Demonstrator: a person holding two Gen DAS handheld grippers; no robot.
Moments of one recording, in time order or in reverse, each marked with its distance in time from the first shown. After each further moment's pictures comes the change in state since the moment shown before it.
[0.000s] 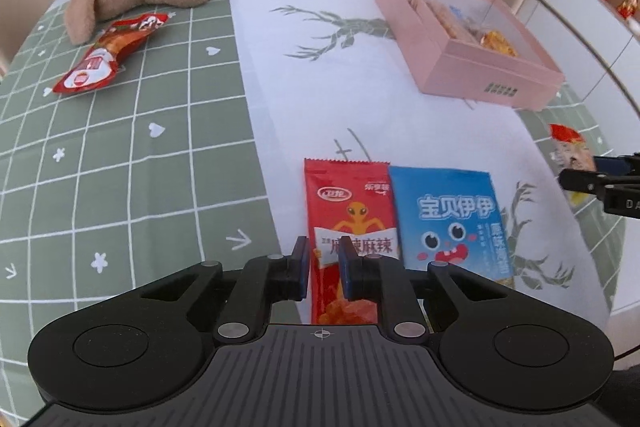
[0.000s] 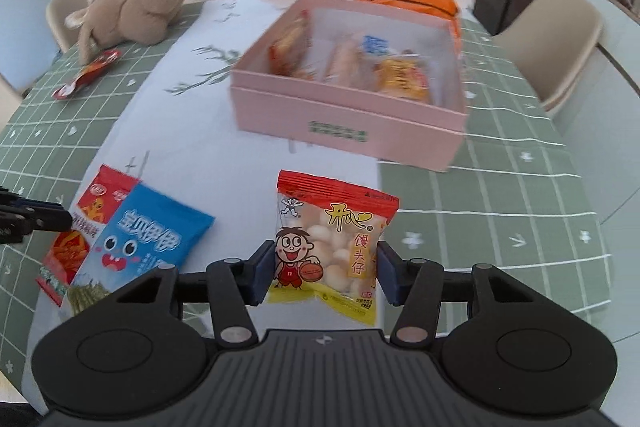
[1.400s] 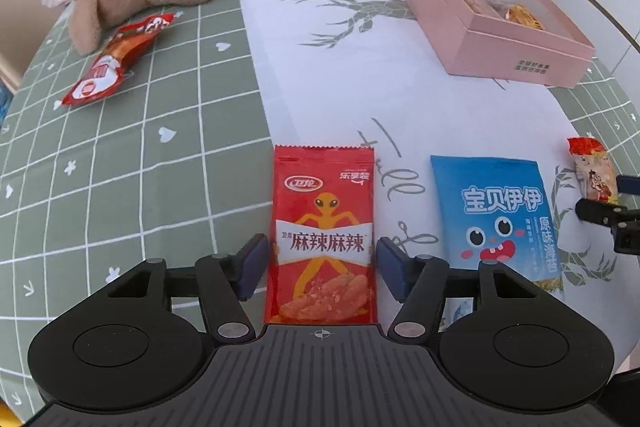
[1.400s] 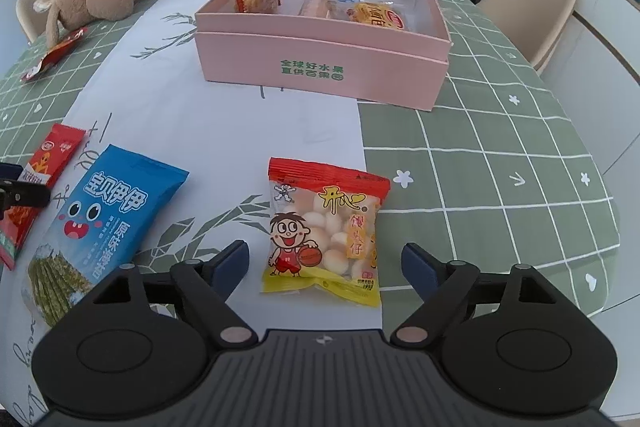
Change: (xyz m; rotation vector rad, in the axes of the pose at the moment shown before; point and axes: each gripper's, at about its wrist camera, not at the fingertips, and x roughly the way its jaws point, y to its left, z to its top) left arm 0.020 -0.004 0.004 0.055 0.035 0.096; right arm 0.025 0.002 -0.033 0.069 0.042 -0.040
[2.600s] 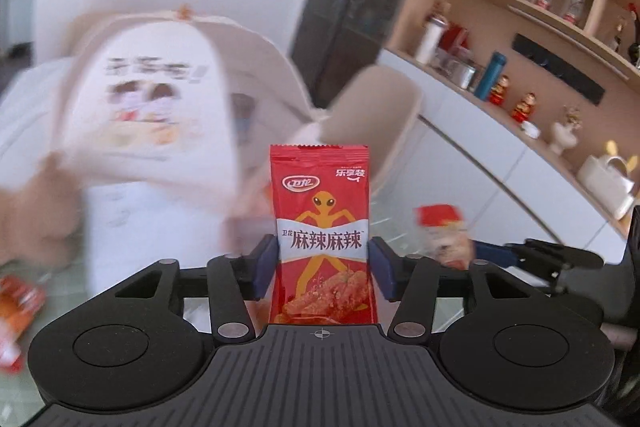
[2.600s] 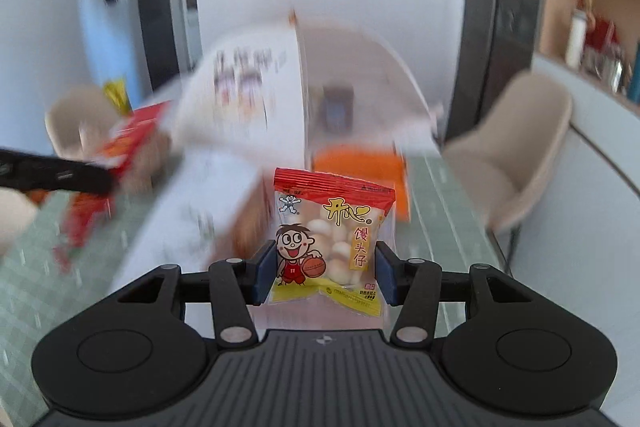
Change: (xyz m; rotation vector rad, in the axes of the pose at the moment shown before) left arm -0.101 -0.074 0.207 0.033 -0.359 -0.401; right arm -0.101 -0.048 0.161 -0.030 -0.380 0.075
